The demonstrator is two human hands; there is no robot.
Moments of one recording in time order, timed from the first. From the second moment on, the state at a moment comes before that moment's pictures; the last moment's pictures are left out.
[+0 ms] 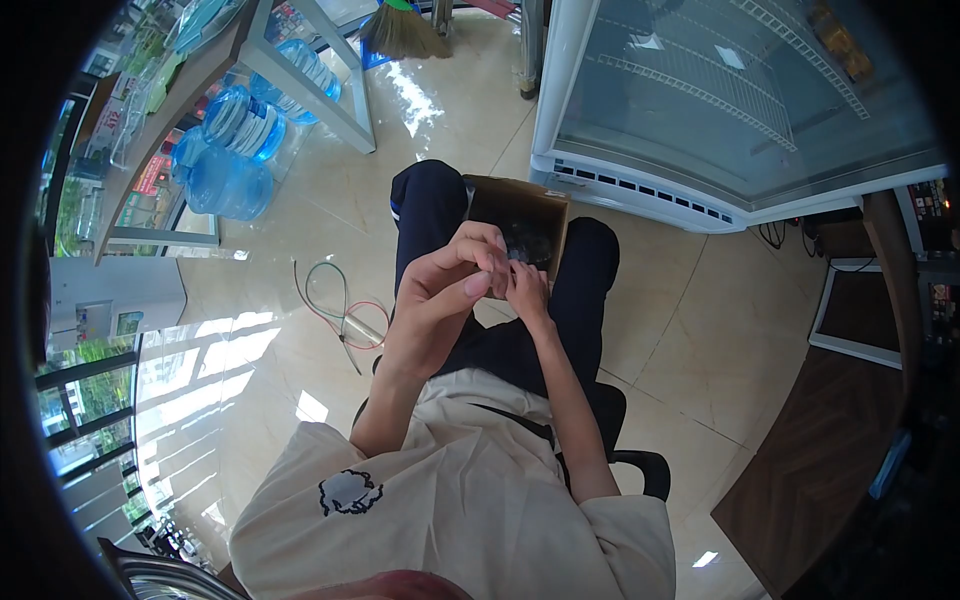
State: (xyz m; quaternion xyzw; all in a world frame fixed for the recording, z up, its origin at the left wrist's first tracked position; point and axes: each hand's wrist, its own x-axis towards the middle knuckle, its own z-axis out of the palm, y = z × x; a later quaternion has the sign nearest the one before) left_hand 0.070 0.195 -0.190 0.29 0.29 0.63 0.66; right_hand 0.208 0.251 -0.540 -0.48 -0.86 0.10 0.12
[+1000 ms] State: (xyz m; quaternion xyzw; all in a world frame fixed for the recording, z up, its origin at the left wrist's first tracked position) left_hand 0.073 0.195 -0.196 0.33 0.31 0.63 0.63; right_hand 0.205 0.249 -0.485 -0.53 -0.76 0.33 0.19
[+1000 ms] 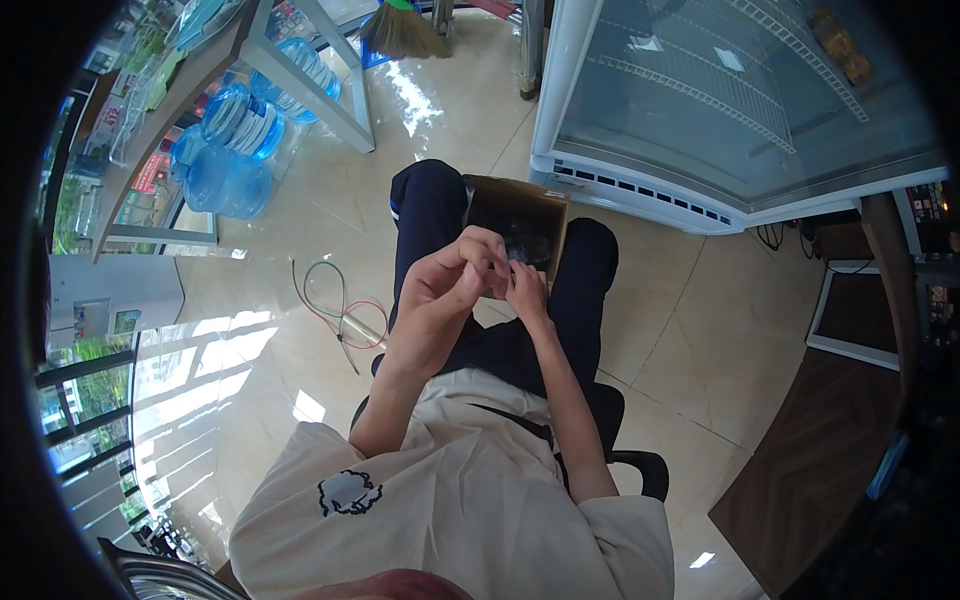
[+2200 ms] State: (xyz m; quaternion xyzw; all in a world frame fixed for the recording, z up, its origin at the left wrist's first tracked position) left_hand 0.046 0.201 -0.208 0.29 0.39 0.69 0.53; right_hand 0.210 0.243 -0.496 -0.51 -0.77 0.32 0.21
